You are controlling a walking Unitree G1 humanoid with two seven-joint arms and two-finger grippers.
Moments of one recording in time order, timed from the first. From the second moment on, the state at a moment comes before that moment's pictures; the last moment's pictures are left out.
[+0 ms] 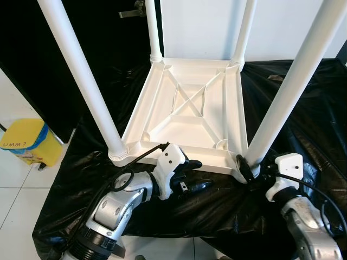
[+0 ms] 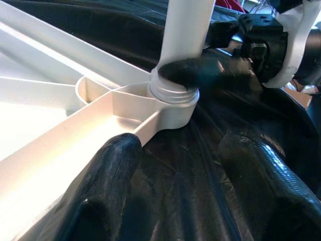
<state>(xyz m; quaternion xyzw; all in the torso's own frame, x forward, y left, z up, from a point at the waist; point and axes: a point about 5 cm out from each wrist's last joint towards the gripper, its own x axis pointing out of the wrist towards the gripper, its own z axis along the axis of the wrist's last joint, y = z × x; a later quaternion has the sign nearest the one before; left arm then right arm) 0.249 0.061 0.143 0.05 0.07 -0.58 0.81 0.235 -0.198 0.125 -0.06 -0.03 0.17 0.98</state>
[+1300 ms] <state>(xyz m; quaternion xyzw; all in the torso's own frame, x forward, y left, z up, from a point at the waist) 0.251 0.061 0.146 0.06 0.06 -0.58 0.81 0.257 -0.199 0.124 -0.09 -0.02 0.28 0.96</state>
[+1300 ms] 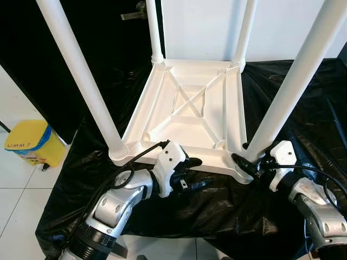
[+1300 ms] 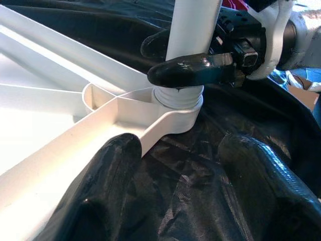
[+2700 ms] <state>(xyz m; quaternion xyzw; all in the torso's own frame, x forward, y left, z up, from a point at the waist) 0.247 0.061 0.142 0.05 0.07 -0.59 0.81 0.246 -0.163 0.116 0.01 -0.06 -0.08 0.99</state>
